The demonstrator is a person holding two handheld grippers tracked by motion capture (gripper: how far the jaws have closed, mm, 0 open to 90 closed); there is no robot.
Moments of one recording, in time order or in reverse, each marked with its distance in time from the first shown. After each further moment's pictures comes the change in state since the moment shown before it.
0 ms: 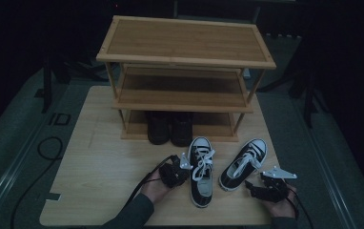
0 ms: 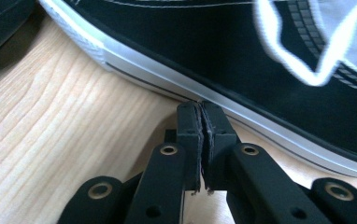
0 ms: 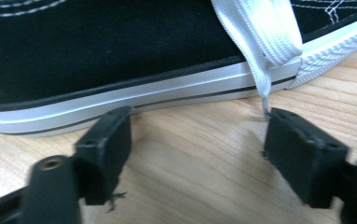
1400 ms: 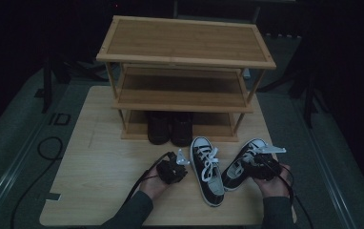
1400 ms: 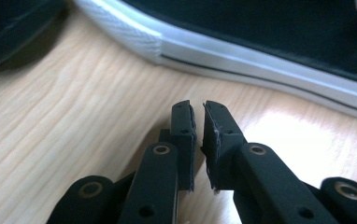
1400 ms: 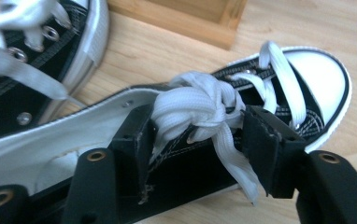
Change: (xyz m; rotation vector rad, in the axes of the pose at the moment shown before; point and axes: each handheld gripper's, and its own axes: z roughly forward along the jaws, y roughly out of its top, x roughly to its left) left arm 0.014 -0.005 -0.002 -0.023 0.023 -0.031; right arm 0.022 0.085 -0.007 0.073 -0.105 0.009
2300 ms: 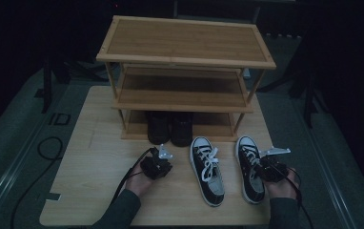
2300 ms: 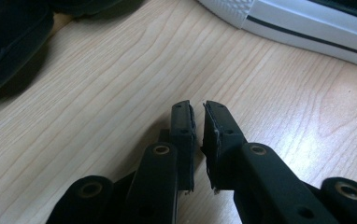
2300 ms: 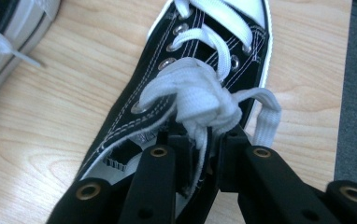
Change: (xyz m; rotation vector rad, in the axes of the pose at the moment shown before) left arm 0.032 -0.028 -0.017 -0.008 0.061 -0.105; right arm -0.018 -0.012 -0.001 0.105 -0.041 0.005
